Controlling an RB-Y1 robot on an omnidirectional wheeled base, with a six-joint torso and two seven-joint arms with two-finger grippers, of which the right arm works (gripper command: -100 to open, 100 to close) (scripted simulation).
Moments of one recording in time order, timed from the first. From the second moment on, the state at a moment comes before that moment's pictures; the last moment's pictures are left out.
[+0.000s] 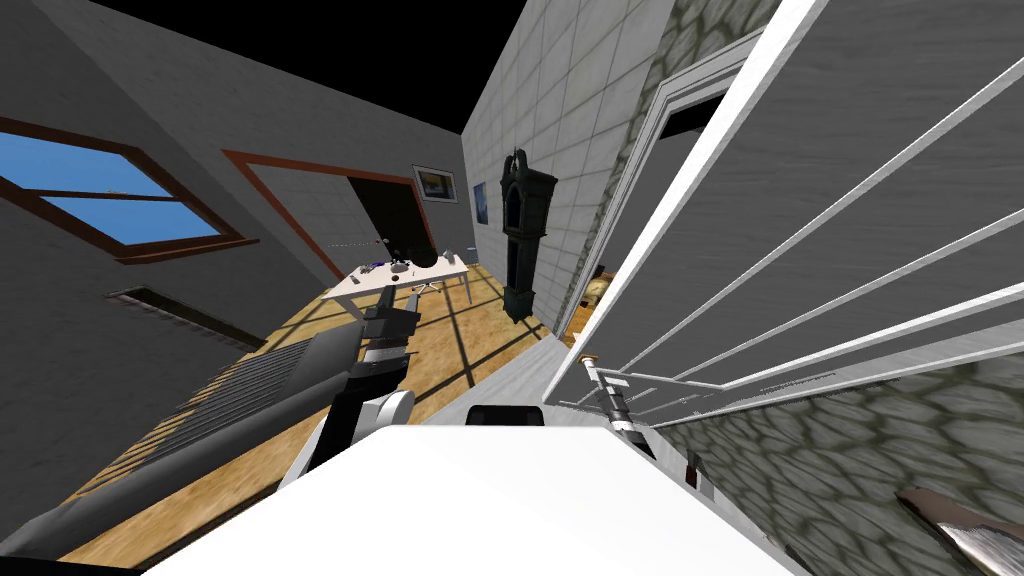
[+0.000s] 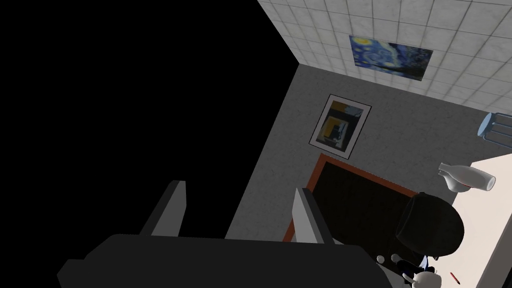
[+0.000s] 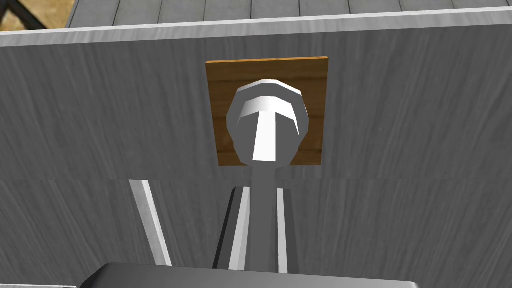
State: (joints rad) arm 0.24 -0.51 0.36 -0.74 -0.51 -1.12 -0.25
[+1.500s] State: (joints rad) arm 0.39 -0.54 0.47 -0.62 -0.49 -1.42 -0.31
